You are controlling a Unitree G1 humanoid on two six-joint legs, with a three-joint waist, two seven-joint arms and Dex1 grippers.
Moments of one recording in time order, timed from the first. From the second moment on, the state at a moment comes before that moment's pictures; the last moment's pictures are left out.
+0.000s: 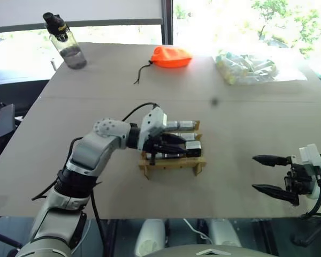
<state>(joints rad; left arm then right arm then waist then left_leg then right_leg) -0.52 0.64 -0.23 -0.17 -0.39 0.51 -1.23 0.19 -0.86 -0.26 -0.20 0.75 0.25 1.35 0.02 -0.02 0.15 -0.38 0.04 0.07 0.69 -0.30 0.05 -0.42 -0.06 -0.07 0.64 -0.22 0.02</state>
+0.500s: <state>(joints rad) -0.50 0.65 -0.25 -0.14 -0.31 0.40 -1.22 0.17 -0.82 -0.27 -0.15 0.73 0.17 1.43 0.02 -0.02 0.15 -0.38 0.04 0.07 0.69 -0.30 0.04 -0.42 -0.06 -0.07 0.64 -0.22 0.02</state>
